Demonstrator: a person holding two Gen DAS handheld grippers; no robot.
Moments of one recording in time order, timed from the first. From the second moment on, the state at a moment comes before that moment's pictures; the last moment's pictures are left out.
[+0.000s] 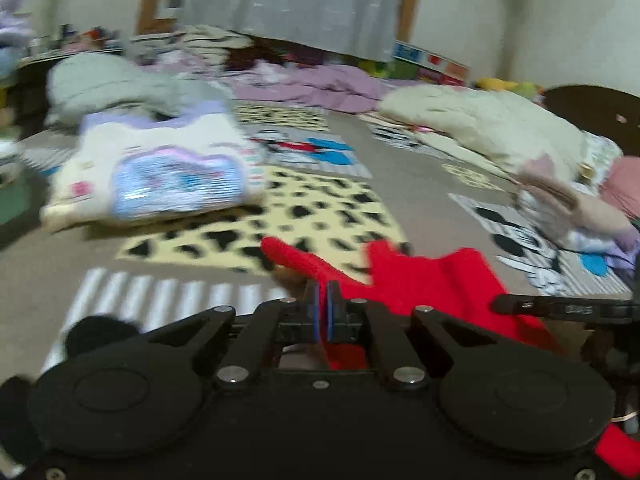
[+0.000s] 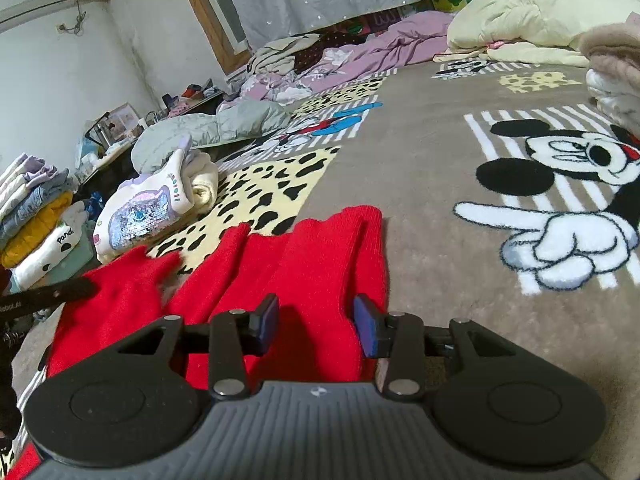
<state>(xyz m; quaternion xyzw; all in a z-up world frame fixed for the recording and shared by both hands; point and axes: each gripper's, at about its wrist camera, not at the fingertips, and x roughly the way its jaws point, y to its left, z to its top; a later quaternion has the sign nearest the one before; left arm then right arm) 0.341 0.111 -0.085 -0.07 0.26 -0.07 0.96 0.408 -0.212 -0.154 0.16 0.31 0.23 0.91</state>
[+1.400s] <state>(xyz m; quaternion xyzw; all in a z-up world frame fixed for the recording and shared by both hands) 0.263 0.307 -0.125 -0.31 0.27 0.19 0.89 0.406 -0.216 -0.156 0.17 0.30 0.24 0.91</state>
